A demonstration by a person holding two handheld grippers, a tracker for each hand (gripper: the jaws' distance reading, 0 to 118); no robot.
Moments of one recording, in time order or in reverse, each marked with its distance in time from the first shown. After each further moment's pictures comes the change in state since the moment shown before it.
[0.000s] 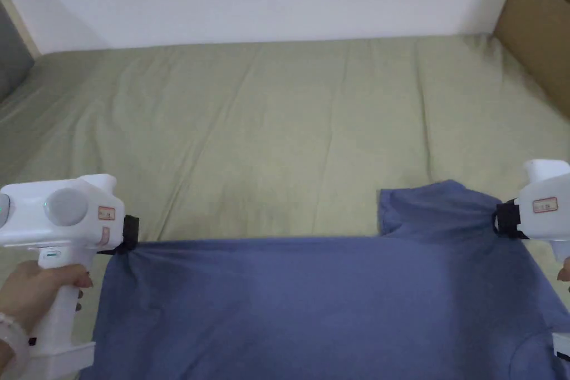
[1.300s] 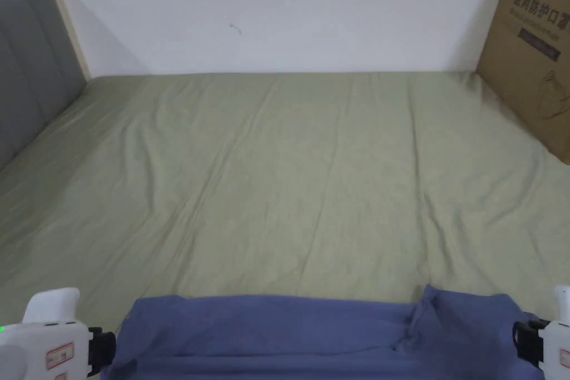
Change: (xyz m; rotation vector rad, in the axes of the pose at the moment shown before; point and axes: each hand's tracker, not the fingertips) left arm -0.050 -0.261 0.144 0.077 -0.015 0.152; right arm -0.052 -0.248 0.154 0.163 -0.055 -0.099
